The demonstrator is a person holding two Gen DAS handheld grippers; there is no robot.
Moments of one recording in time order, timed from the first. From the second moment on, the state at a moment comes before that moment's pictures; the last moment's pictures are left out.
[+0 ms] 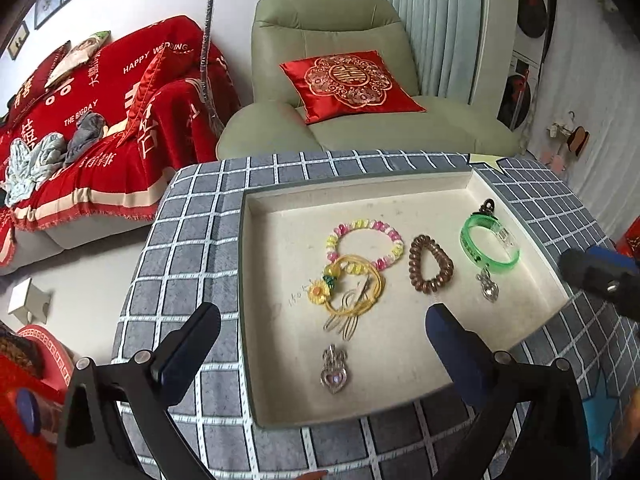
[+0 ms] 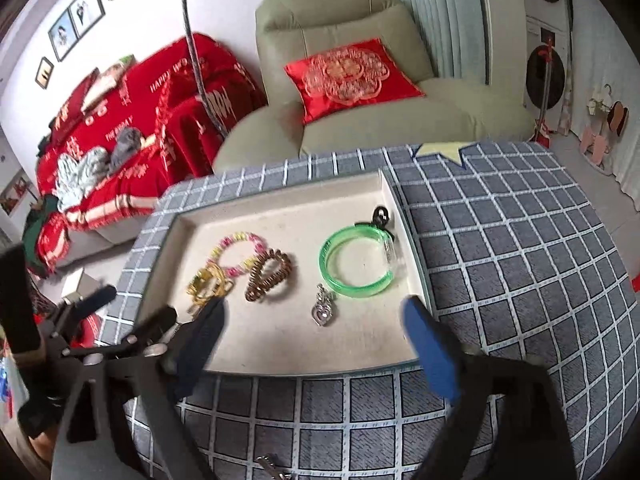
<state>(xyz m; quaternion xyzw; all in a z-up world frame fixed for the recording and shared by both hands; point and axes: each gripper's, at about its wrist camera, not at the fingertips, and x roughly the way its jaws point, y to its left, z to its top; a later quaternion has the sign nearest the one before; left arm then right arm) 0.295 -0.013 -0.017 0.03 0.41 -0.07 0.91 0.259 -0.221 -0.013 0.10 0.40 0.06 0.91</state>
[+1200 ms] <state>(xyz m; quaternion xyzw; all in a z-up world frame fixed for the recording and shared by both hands) 0.175 0.006 -0.033 0.02 0.45 -0.09 0.89 0.171 -0.221 -0.053 0.05 0.48 0.09 0.87</state>
